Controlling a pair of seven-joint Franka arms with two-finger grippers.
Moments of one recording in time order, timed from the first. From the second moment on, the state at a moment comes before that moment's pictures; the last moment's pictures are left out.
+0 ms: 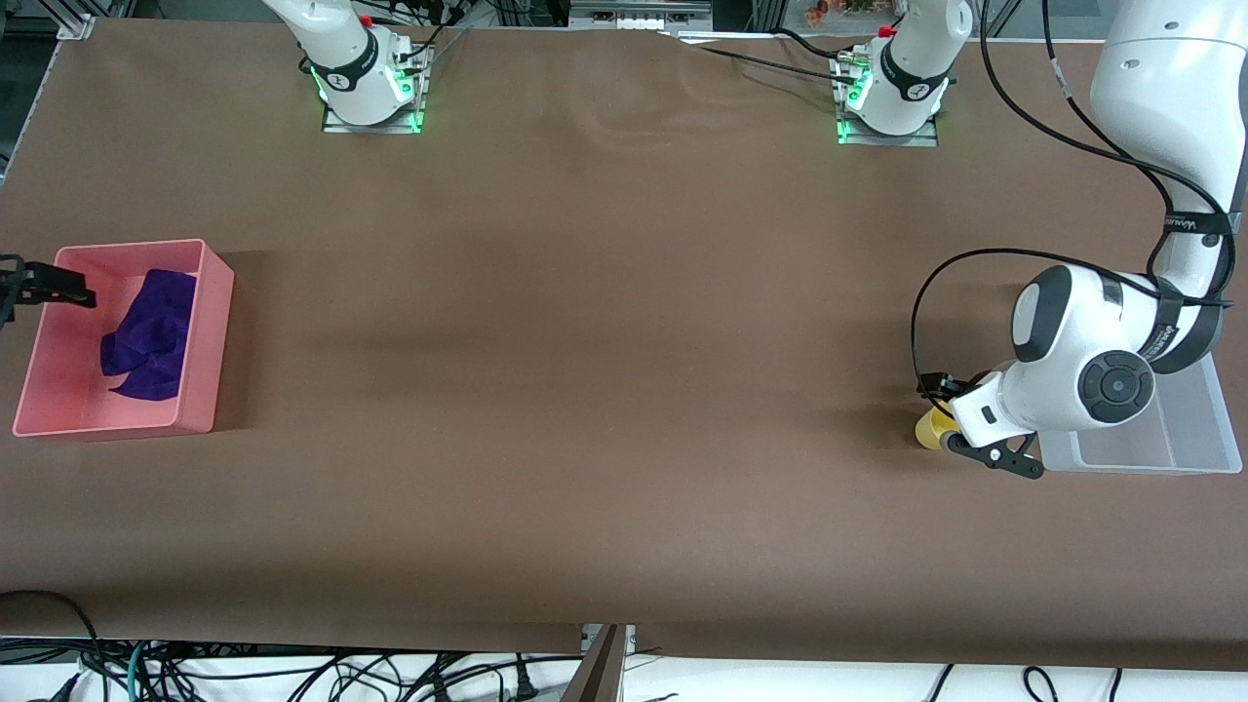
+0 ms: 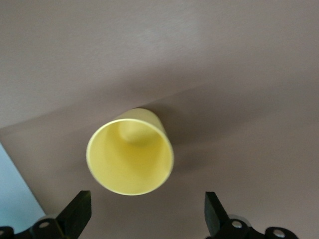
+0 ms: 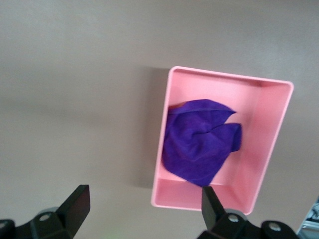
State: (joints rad) left arm 0.22 0.61 -0.30 -1.59 0.24 1.97 0.16; right arm -0.11 0.29 -0.09 -1.42 -0.06 1.57 -0.37
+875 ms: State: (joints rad) left arm 0.27 0.71 -0.28 -1.60 0.28 2.18 0.16; right arm -0.04 0.18 0.07 -1.43 -0.06 1.42 -0.08
